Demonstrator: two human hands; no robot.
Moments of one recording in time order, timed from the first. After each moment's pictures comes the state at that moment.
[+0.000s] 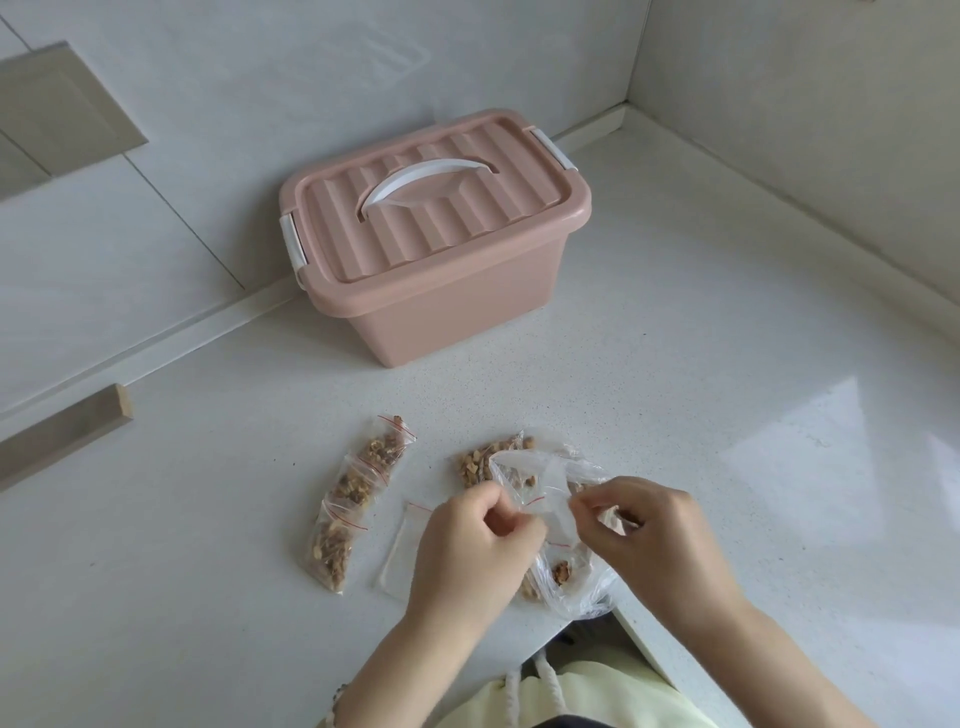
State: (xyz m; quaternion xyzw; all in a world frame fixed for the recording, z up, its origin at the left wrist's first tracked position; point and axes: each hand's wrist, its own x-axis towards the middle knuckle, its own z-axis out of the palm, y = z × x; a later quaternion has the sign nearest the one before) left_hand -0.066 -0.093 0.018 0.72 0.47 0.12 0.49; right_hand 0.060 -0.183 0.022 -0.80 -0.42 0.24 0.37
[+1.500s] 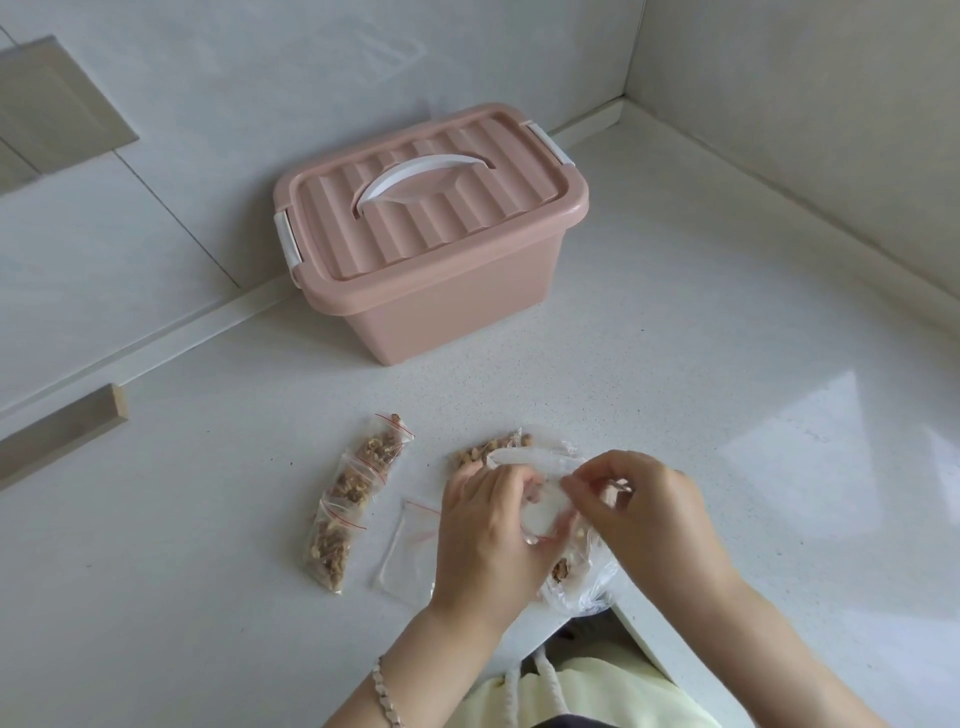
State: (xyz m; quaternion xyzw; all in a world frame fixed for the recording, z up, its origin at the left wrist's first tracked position) left_hand -0.055 -0.093 -0.033 0.88 0.30 0.31 0.21; right_hand 0.062 -0.170 0.026 -0.83 -0.38 0.23 0.35
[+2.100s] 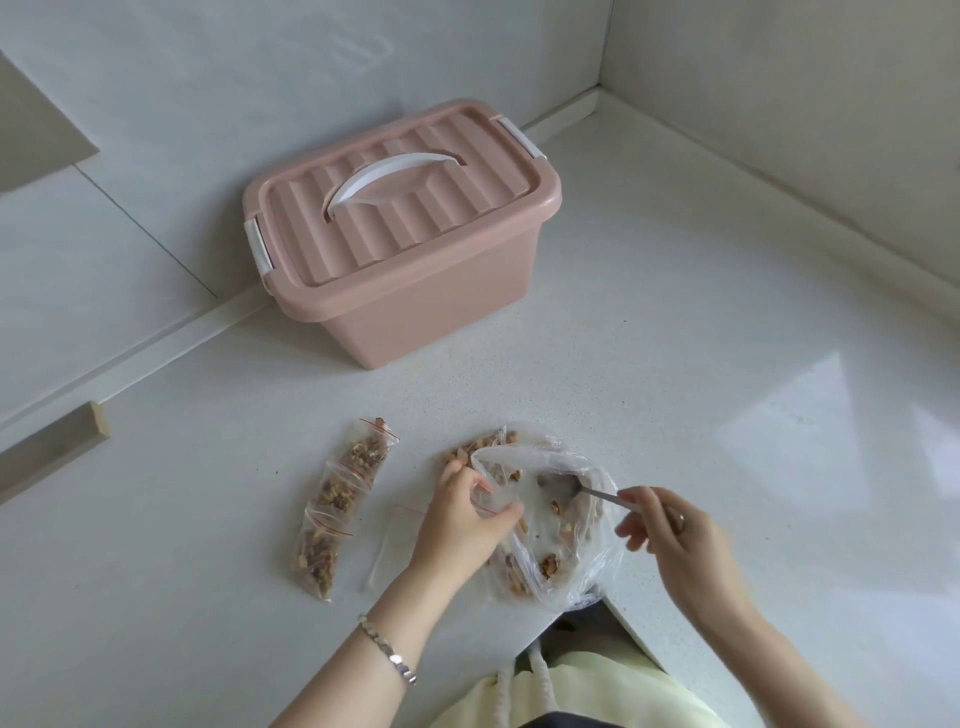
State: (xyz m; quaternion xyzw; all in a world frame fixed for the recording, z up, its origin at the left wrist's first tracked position) left_hand -0.053 -0.064 -0.069 0.74 0.48 -0.01 0.47; right_hand 0.086 -0.222 -0.044 -0.80 -0.22 0.32 0.46
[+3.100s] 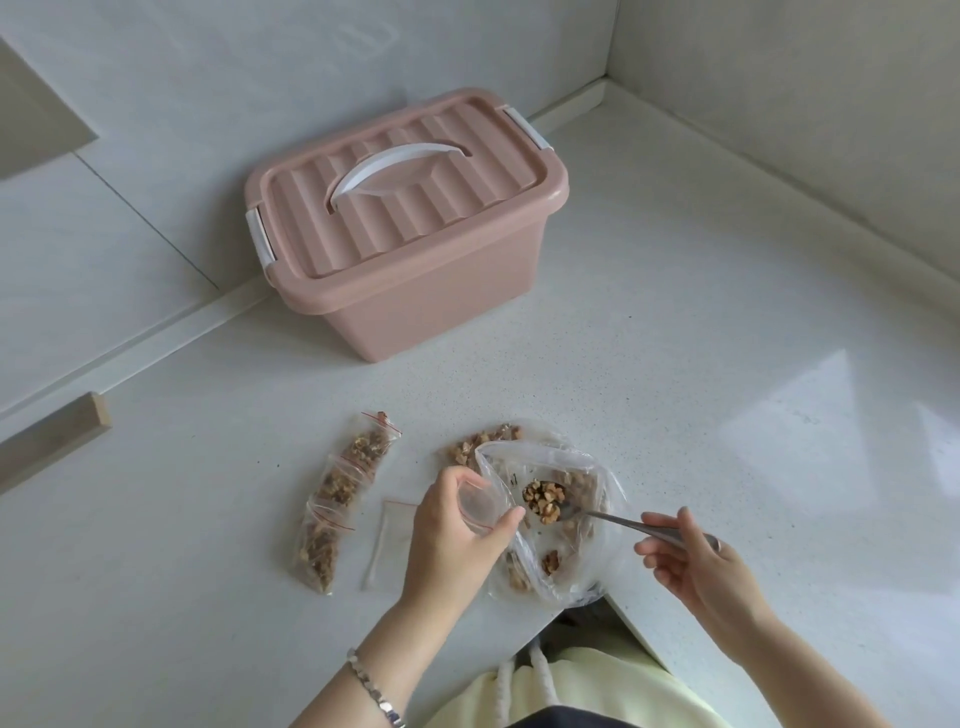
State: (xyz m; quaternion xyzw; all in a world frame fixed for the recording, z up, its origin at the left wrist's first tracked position) left_hand -0.071 -0.083 -0.060 0.76 0.46 0.15 0.44; right_hand 0.100 -0.249 -0.077 -0.64 0.05 0.50 0.58
